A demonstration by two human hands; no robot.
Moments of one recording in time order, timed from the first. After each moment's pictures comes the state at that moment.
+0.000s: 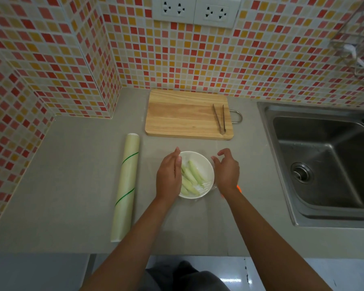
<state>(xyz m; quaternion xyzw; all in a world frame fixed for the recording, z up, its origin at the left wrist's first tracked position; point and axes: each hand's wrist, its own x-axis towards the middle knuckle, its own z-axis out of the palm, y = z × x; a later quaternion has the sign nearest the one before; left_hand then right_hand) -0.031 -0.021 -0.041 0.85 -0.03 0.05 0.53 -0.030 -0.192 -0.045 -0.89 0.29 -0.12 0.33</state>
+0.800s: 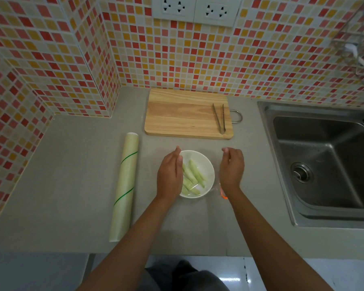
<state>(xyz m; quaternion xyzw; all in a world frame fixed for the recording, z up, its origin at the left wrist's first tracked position) -0.029 -0.026 -0.044 0.85 -0.04 0.05 0.53 -0.034 -0.193 -0.032 -0.85 0.27 -0.24 0.38</state>
